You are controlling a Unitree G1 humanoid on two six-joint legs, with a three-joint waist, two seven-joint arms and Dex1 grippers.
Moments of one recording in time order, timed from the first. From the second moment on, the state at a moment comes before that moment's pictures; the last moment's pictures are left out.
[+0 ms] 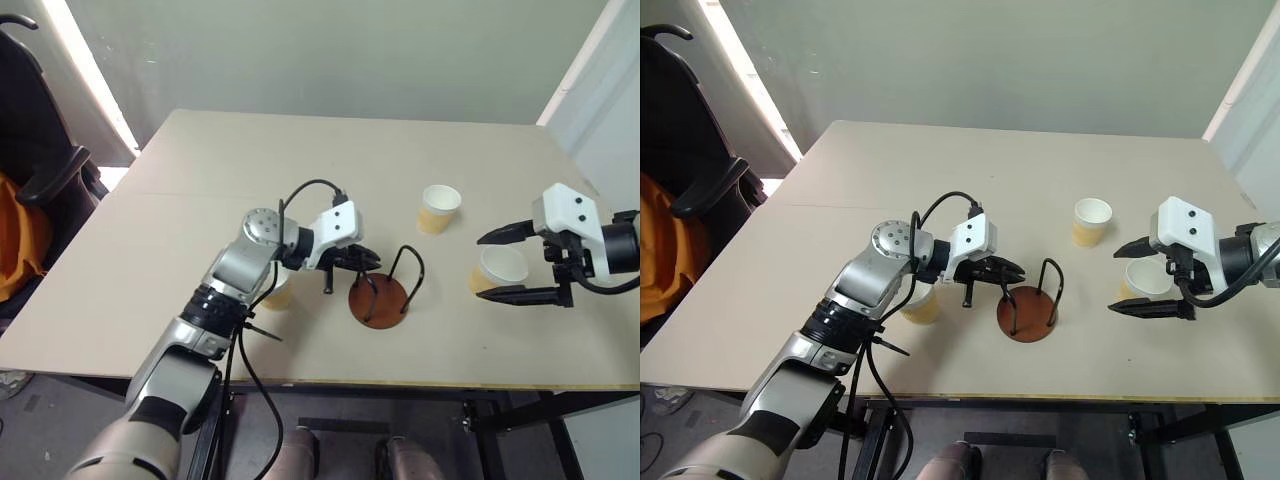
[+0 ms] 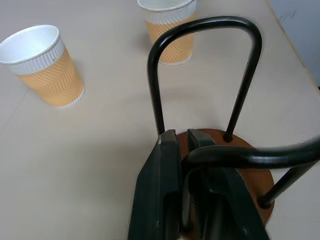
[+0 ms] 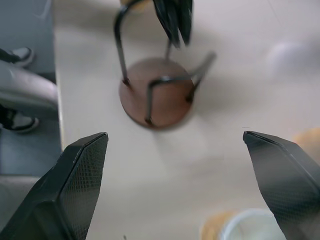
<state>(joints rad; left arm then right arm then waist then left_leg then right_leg) -0.88 0.42 -0.33 0.26 -0.12 0.31 -1.20 -0.49 -1.23 -0.06 -0.27 0.48 0.61 1.32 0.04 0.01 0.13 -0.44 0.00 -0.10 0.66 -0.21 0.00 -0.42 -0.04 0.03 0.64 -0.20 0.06</state>
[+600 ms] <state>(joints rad) -0.87 0.60 -0.28 0.20 -0.17 0.28 -1.36 -0.49 -1.26 0.03 -0.15 0.31 0.52 1.34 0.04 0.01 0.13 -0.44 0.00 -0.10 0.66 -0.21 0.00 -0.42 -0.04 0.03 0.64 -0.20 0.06</state>
